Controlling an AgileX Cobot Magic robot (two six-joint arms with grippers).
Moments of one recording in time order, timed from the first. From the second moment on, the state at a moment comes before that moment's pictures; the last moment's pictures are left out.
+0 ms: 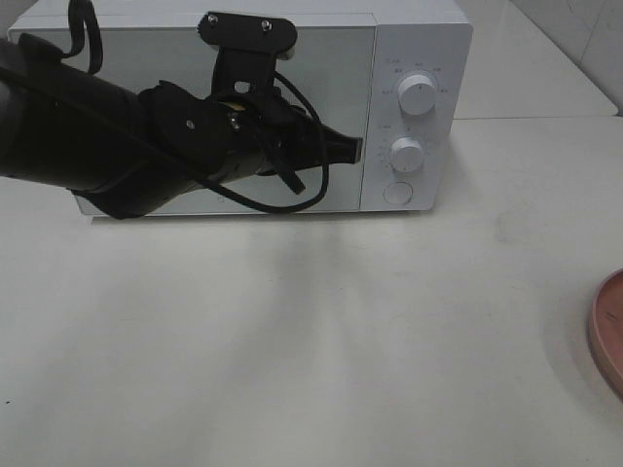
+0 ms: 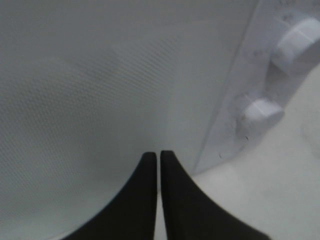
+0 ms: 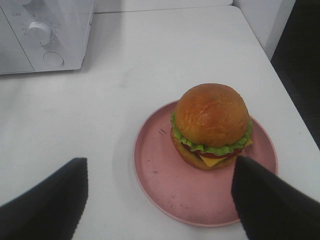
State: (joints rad) left arm -0.81 1.92 -1.11 -0.95 -0.38 0.68; right arm 0.10 0.00 -0.51 -0.17 1.05 0.18
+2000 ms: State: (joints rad) left arm 0.04 1.03 -0.95 -0.12 1.22 0.11; right arm 0.10 0.00 -0.51 -0.17 1.05 0.18
